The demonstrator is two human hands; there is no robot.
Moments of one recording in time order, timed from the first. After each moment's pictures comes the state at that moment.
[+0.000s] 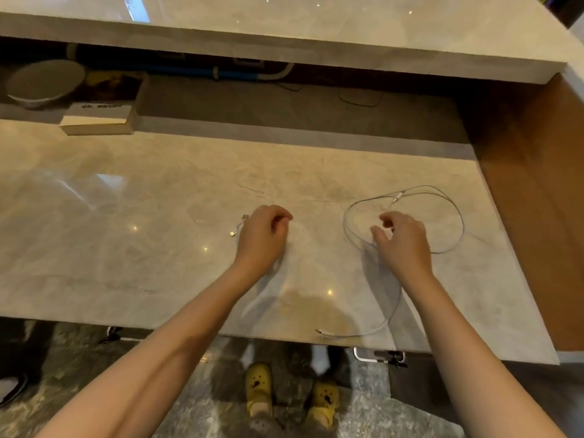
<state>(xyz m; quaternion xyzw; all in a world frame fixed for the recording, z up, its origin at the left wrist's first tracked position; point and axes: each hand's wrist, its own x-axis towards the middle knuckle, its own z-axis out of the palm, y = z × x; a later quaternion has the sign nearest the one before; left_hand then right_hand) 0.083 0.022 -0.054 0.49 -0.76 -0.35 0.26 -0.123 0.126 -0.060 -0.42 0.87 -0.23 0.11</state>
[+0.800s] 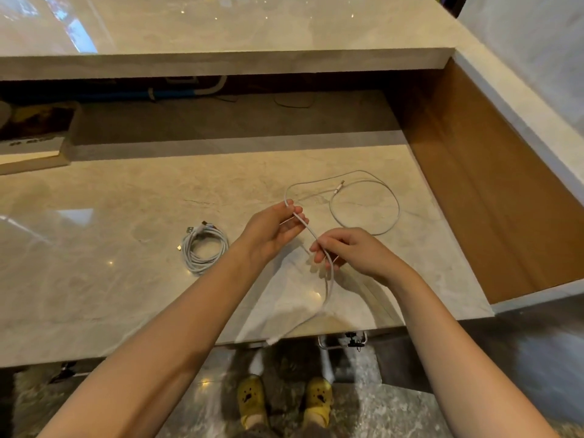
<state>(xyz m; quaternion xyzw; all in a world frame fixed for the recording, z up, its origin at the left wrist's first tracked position) -0.022 0.056 -0.025 0.44 -0.25 -0.83 0.23 -0.137 0.176 -0.030 -0.41 0.68 -0.37 0.49</state>
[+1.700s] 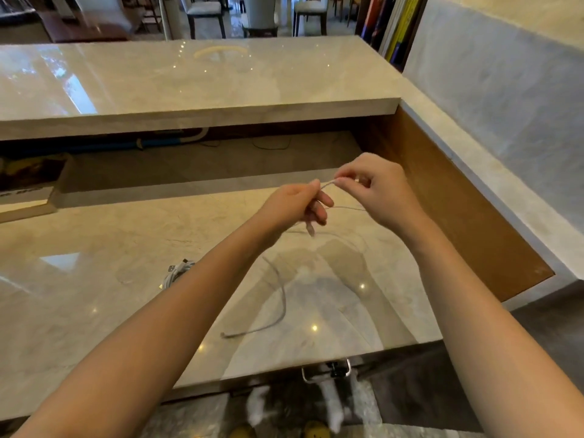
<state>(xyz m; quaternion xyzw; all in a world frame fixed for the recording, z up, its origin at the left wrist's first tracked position) -0.072 0.070 0.069 0.30 -0.73 -0.60 0.13 -0.201 0.169 0.088 -0.56 0.74 -0.37 0.02</state>
